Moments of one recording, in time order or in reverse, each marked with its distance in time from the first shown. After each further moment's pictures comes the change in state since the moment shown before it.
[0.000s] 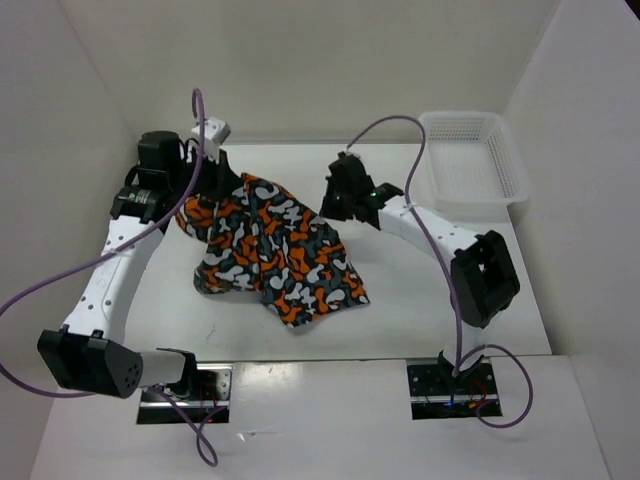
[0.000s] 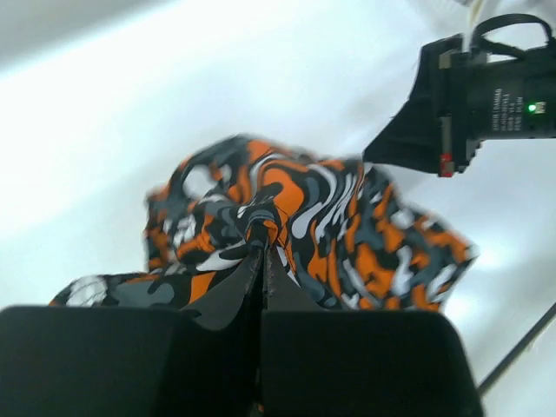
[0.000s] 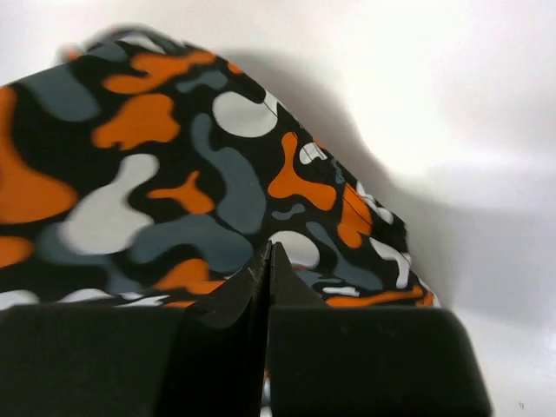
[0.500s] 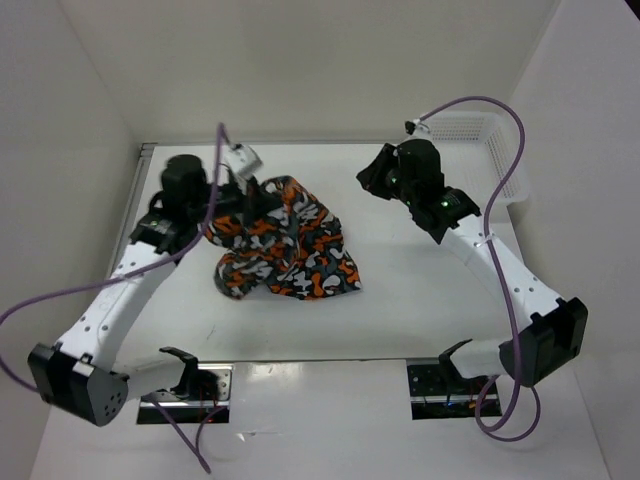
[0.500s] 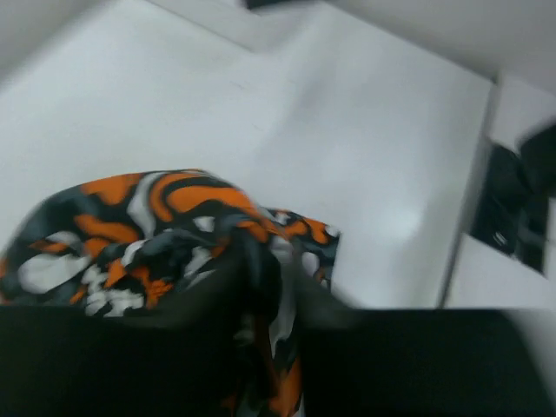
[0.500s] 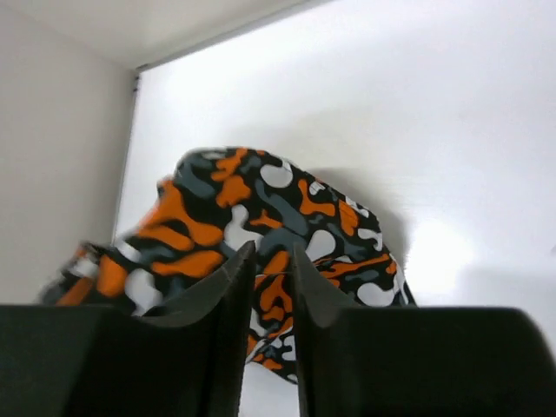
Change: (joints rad) left arm -0.168 -0.137 -0.154 0.276 0.218 -0.002; right arm -0.142 -0.426 -0.051 0.034 0.028 -0.002
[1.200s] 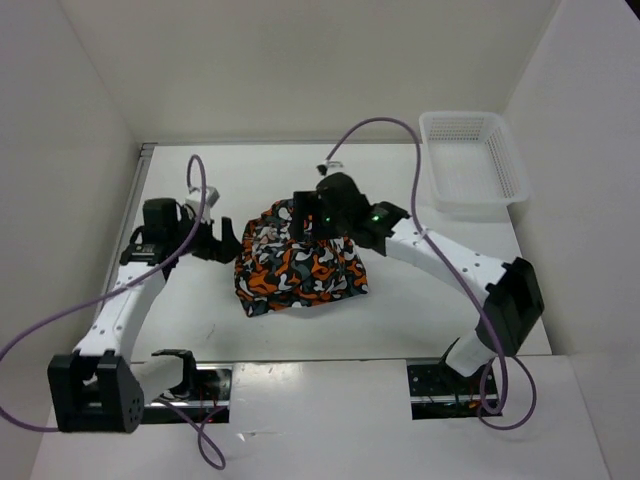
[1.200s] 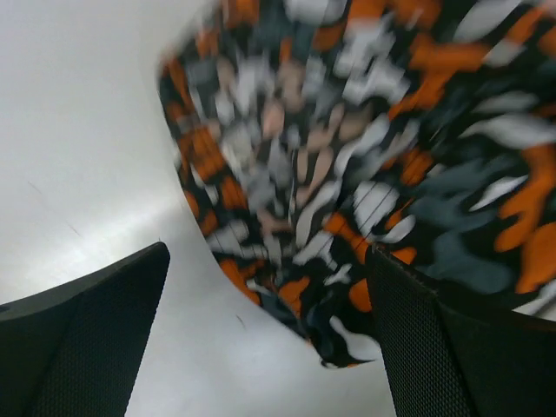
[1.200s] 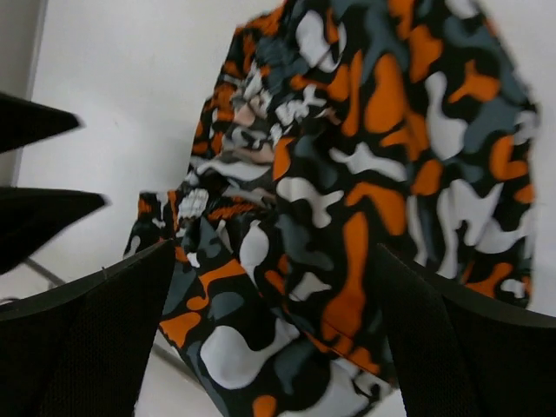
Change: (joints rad) left arm 0.298 -0.113 -0.317 -0.145 -0.183 0.001; right arm 0.289 0.174 0.011 -0.086 0.037 -0.084
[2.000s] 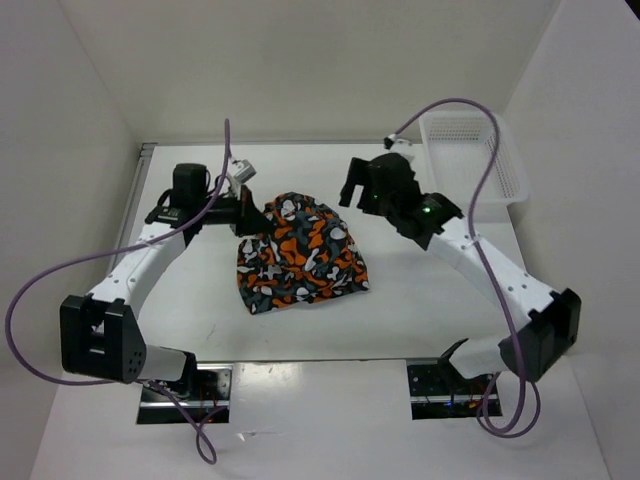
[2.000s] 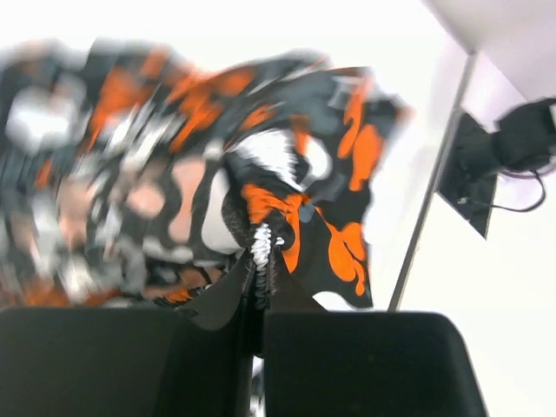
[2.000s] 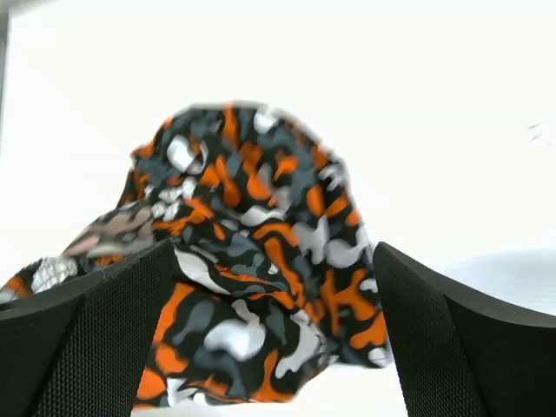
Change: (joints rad) left arm -0.121 0.324 0.151 0.095 0.450 -0.005; right arm -0.120 -0.122 0.006 -0.093 0.212 0.019
